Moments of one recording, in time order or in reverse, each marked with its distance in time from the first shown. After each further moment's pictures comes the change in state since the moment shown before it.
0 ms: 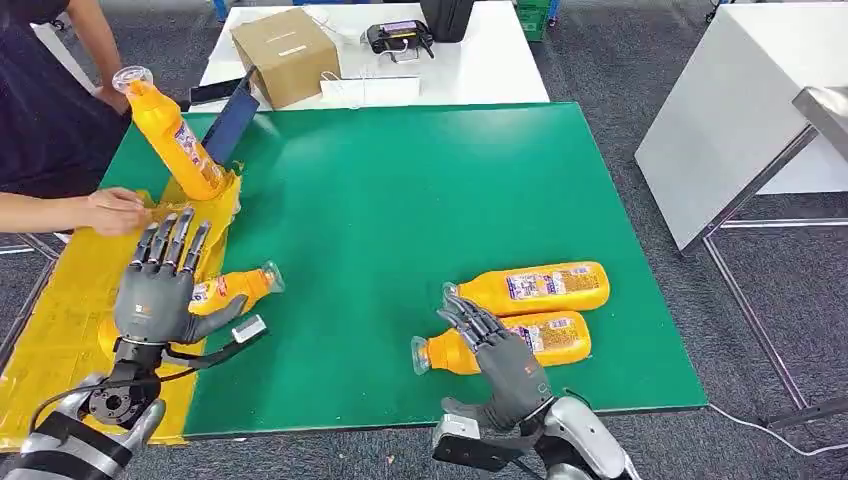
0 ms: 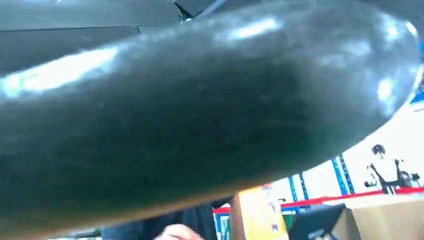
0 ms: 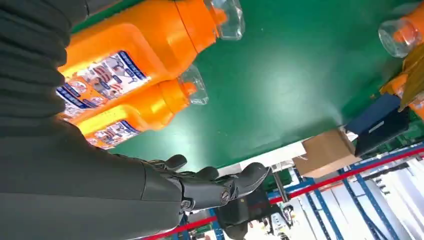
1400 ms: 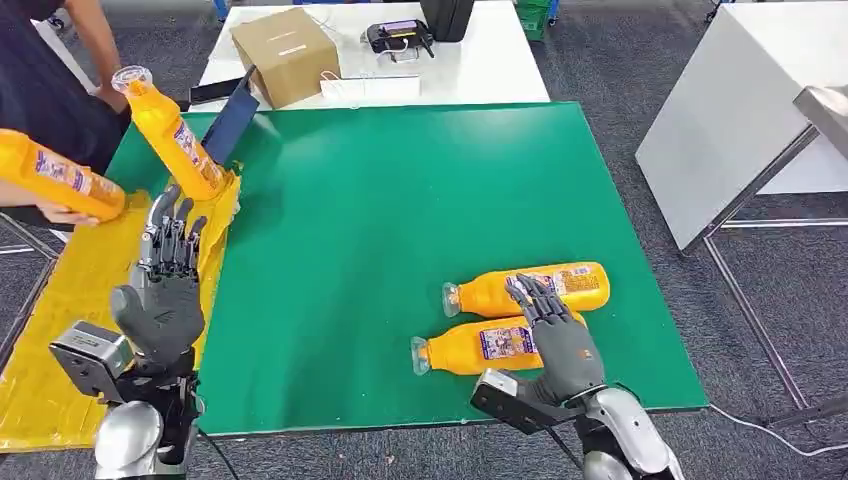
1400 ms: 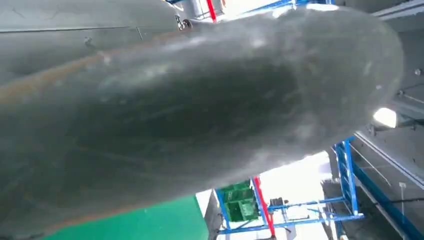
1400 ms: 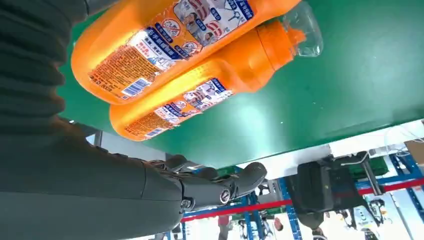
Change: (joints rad) left arm 0.205 -0.576 0.421 -0.452 1.339 -0.796 -0.686; right arm 0.033 -0.003 -0.201 -0.049 0.120 0.059 0.144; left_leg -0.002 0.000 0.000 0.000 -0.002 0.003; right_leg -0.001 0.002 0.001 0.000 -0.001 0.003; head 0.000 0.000
